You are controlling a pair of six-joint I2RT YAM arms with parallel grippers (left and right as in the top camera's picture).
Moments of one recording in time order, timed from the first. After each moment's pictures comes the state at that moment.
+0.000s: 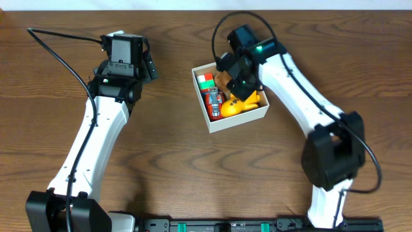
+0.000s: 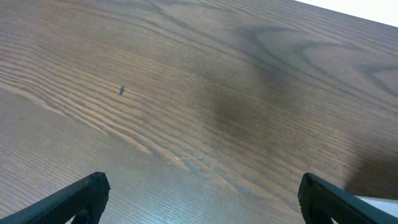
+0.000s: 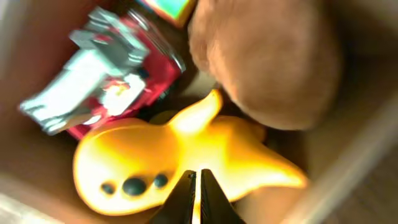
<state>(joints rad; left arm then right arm) -0.15 1.52 1.27 -0.62 -0.37 -0.39 0.45 2.01 1.78 -1.11 -0.06 -0.34</state>
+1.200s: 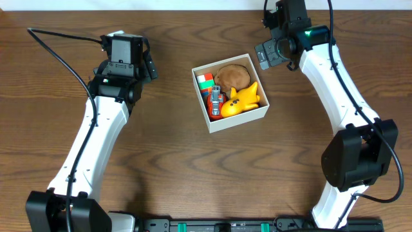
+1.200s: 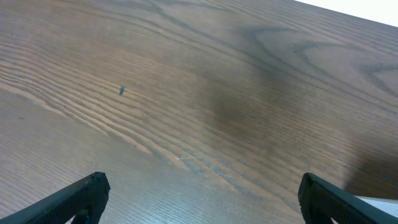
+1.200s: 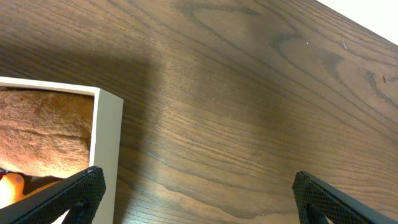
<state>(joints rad) -0.15 1.52 1.27 -0.62 -0.37 -0.39 0.23 1.97 1.79 -0.85 0.12 -0.16</state>
